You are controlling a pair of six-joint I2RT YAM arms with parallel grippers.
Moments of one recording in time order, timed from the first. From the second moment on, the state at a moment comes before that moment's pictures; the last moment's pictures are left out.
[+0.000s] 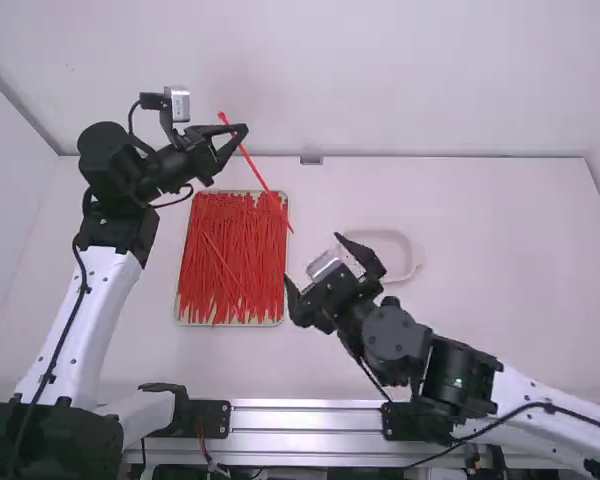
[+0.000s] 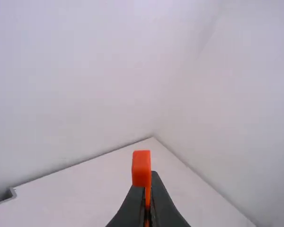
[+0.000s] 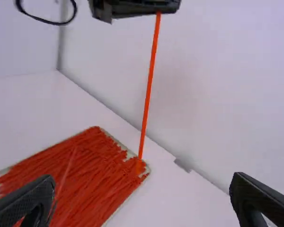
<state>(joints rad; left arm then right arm) 0.00 1.26 1.21 0.13 0.90 -0.50 1.23 0.81 0.85 -0.22 0.60 -0.22</state>
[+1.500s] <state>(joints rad) -0.16 1.39 1.25 0.35 1.36 -0.39 0.19 1.33 0.86 0.22 -1.48 -0.13</state>
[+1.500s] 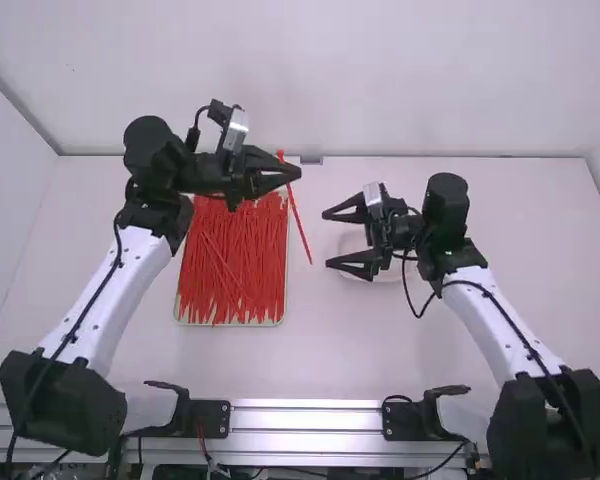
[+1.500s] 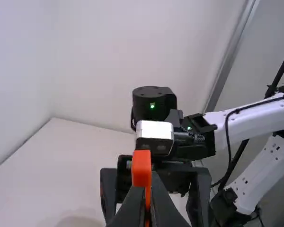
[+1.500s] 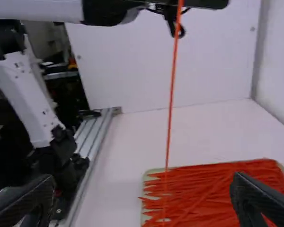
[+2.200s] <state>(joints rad) -0.19 1.57 1.44 0.27 1.41 -0.39 0.30 1.39 0.86 0.31 -1.48 -0.08</state>
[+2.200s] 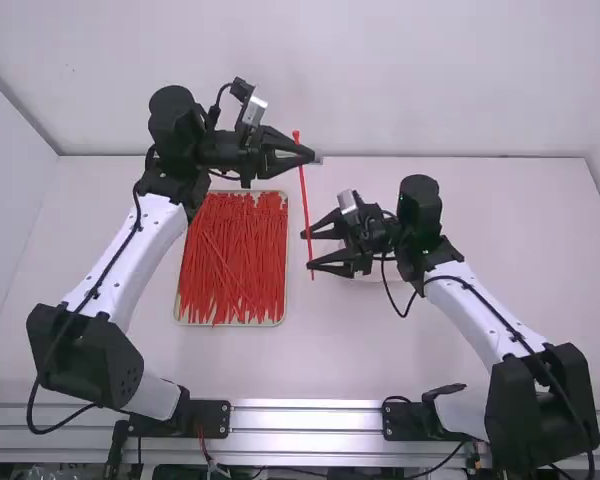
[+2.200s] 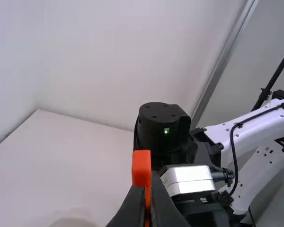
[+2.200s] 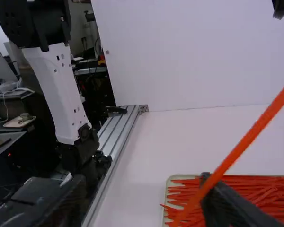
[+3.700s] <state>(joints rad) -0.16 1.57 1.44 0.39 1.40 -0.48 0.31 1.39 0.86 0.30 -1.35 -0.05</state>
